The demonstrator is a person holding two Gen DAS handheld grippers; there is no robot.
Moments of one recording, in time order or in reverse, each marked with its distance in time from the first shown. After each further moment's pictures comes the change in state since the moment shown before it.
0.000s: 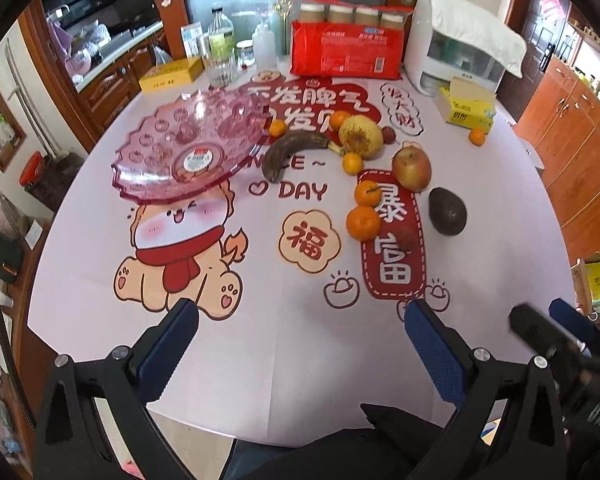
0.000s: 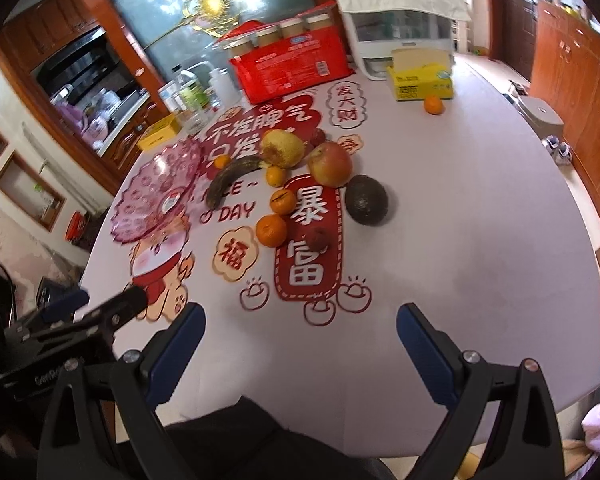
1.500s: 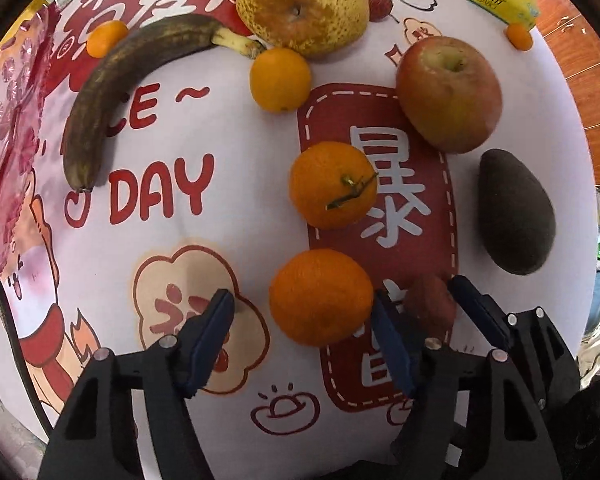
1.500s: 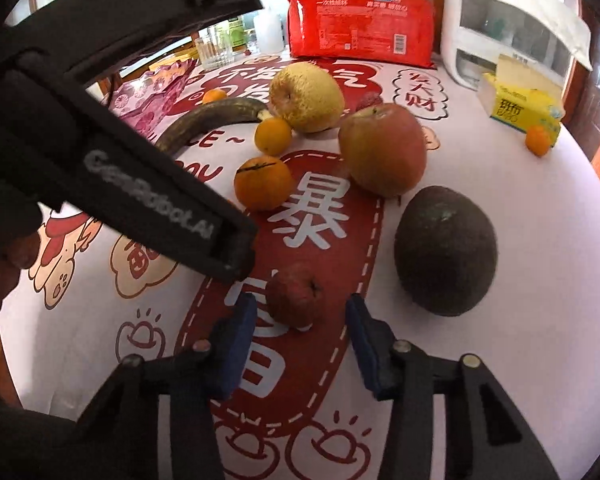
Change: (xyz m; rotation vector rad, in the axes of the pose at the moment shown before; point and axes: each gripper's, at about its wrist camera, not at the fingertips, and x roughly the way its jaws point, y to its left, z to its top) left arm 0.241 -0.084 0.100 0.151 0.479 -0.139; right arm 0.194 -0.005 0.022 -0.389 0.006 0.003
